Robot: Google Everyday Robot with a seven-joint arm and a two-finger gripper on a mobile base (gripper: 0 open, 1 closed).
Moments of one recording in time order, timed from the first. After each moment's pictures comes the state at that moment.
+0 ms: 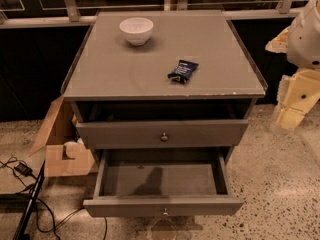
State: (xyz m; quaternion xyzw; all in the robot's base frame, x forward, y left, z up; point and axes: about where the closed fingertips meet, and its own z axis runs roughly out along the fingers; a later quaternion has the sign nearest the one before) arm 0.438 -0.217 0.976 -0.60 0.78 -0.03 0.16
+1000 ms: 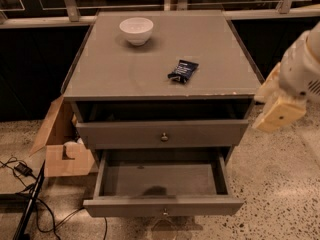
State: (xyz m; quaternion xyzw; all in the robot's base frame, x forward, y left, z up) arm 0.429 -0.215 0.935 -0.58 0.80 -0.02 0.17
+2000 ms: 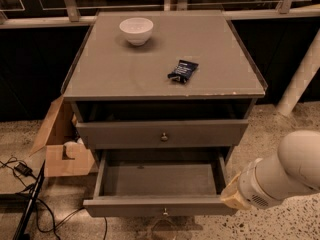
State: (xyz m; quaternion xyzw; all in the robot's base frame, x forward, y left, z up) arm 0.366 -0.189 0.683 -0.50 0.85 0.10 0.16
